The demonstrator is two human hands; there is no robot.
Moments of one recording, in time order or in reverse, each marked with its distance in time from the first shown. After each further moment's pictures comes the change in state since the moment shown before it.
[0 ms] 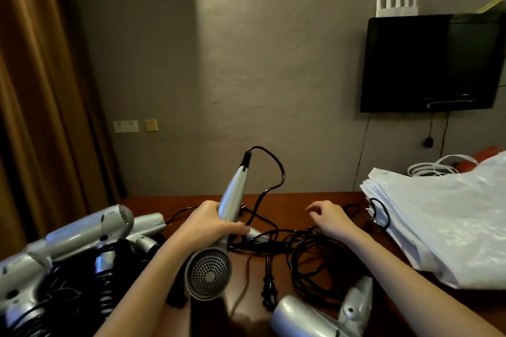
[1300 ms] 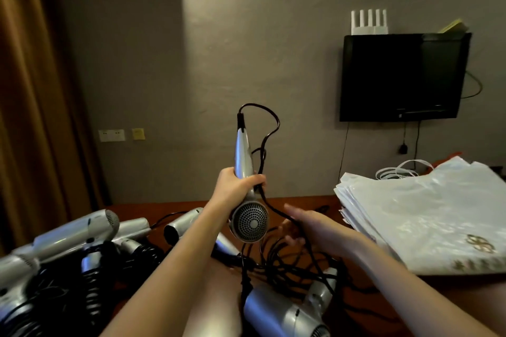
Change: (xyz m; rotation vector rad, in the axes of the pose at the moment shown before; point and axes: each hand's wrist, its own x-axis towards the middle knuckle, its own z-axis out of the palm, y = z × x) left_hand 0.015 0.095 0.036 -0.553 0.174 0.082; right_hand -0.091 -0.020 -0.050 0.757 -0.503 -0.076
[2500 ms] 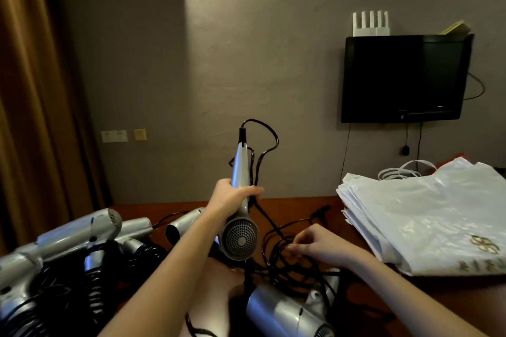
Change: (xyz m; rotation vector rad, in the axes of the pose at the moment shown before) left_hand -0.012 -0.007 -0.010 0.079 -0.015 -0.107; right_hand 0.010 0.038 -0.006 -0.534 0.142 -0.083
